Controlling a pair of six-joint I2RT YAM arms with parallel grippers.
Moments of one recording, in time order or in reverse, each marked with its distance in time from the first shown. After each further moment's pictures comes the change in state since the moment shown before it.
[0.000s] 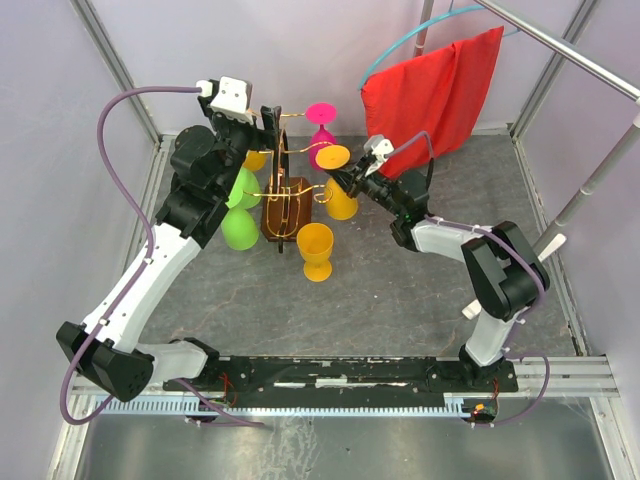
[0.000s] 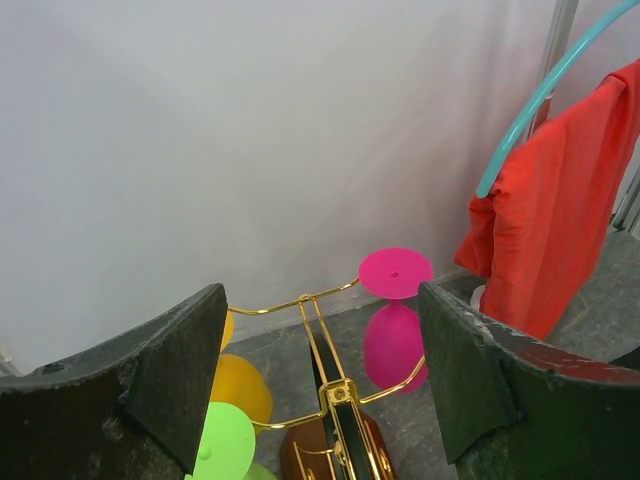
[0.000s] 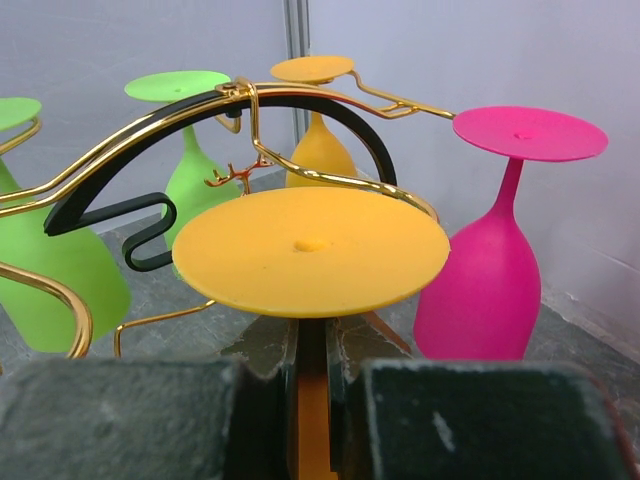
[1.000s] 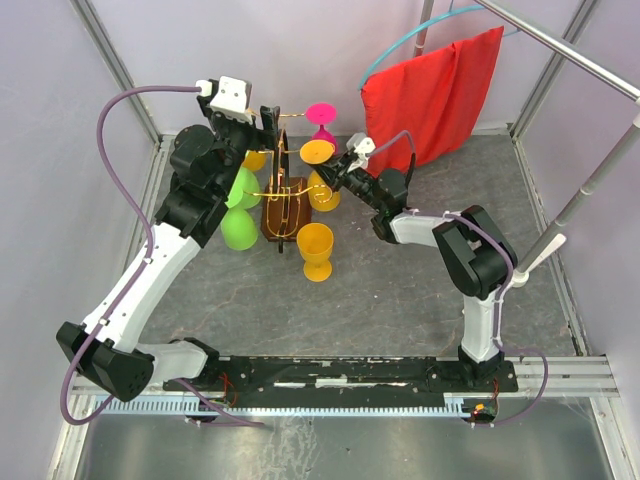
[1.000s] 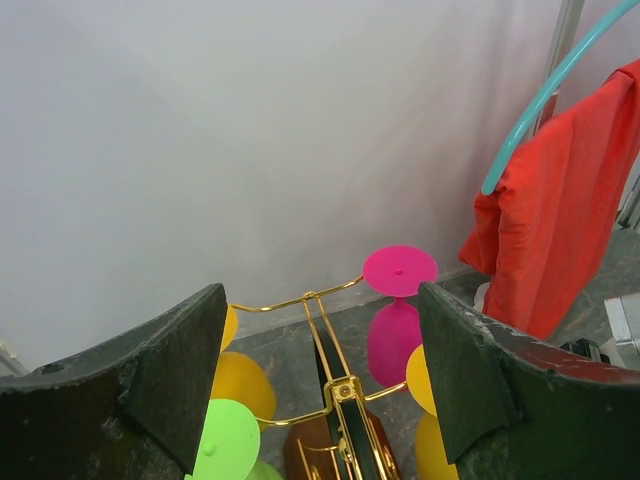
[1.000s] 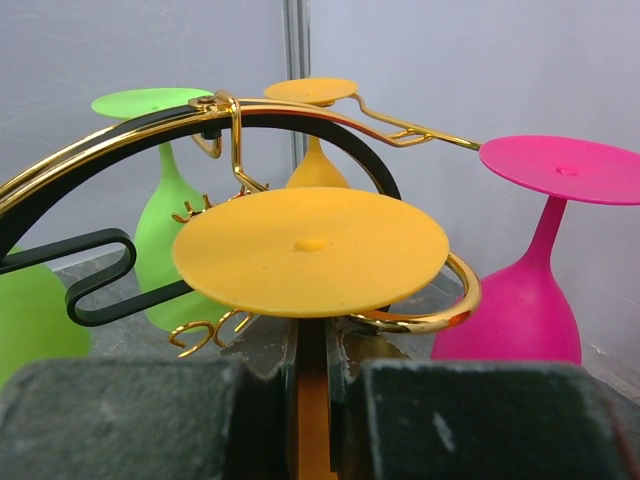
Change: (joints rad) left arm 0.006 0.001 0.002 -0.012 -0.007 0.011; right arm 0.045 0.214 0.166 0.122 0.038 -0.006
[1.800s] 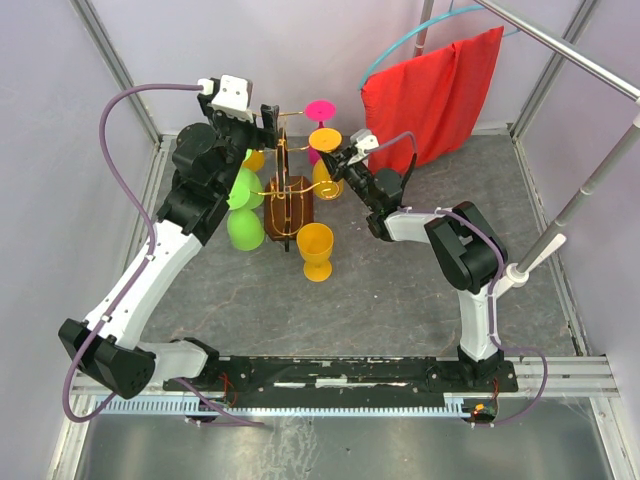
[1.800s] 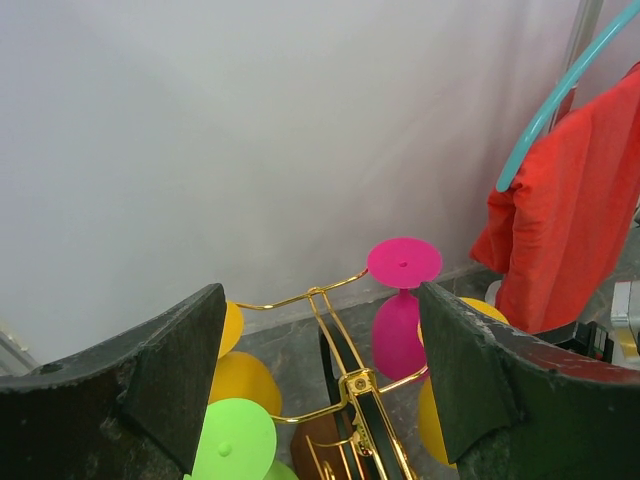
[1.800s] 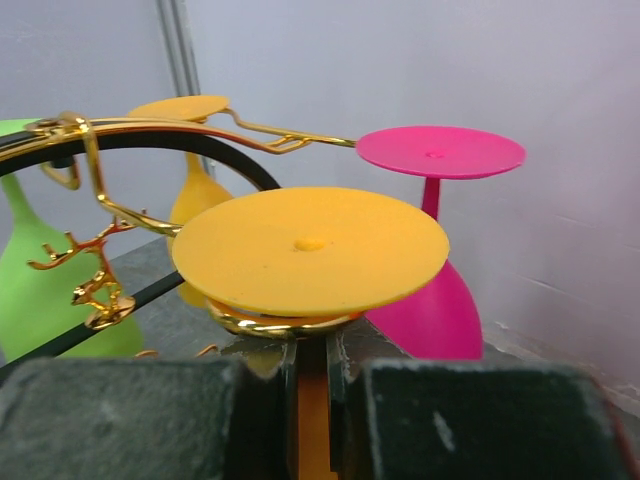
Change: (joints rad) left arm 0.006 0.016 0.006 0.001 -0.016 0.011; right arm 0.005 0.078 0.060 0.045 0.221 -0.043
